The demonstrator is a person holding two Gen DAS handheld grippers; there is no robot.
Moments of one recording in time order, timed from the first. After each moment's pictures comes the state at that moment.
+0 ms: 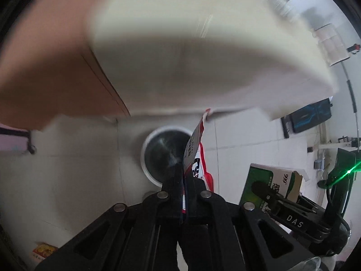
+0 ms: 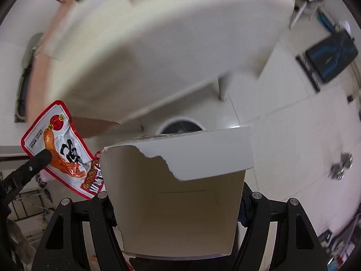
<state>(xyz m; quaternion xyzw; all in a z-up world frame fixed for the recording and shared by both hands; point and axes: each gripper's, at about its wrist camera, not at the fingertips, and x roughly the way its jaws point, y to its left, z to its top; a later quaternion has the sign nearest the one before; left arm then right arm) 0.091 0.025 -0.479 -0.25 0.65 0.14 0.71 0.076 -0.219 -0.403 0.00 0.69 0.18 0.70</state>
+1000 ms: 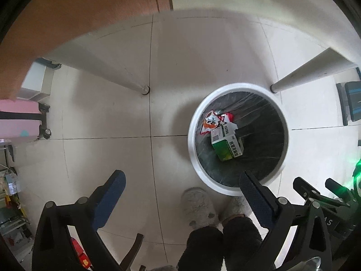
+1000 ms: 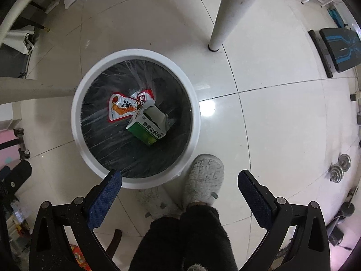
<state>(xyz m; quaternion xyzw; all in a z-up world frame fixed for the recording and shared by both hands) 0.030 0.043 -0.678 -0.17 0.69 0.22 0.66 0.058 -0.195 -0.684 -0.13 0.73 0.12 0.66</state>
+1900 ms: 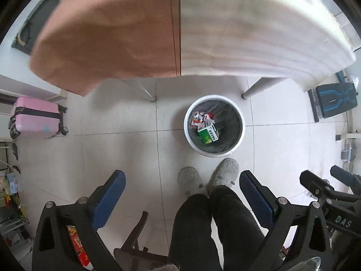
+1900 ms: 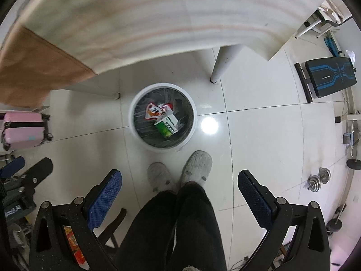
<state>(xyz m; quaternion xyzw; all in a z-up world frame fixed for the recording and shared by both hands) -0.024 0.010 -0.438 -0.18 0.66 0.21 0.70 0.003 -0.201 -0.395 -0.14 0.69 0.18 0.69</state>
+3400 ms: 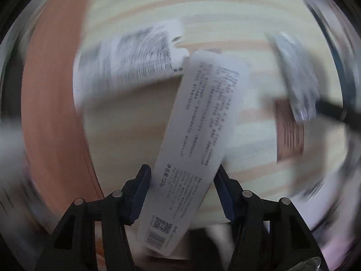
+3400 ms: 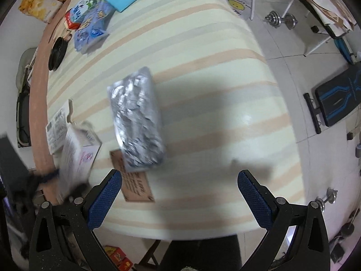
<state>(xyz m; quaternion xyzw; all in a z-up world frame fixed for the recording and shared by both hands) 0.290 0.118 -0.395 -0.19 0.72 0.19 0.64 0.383 -0.126 -0.288 -0.04 0.71 0.20 0.68</state>
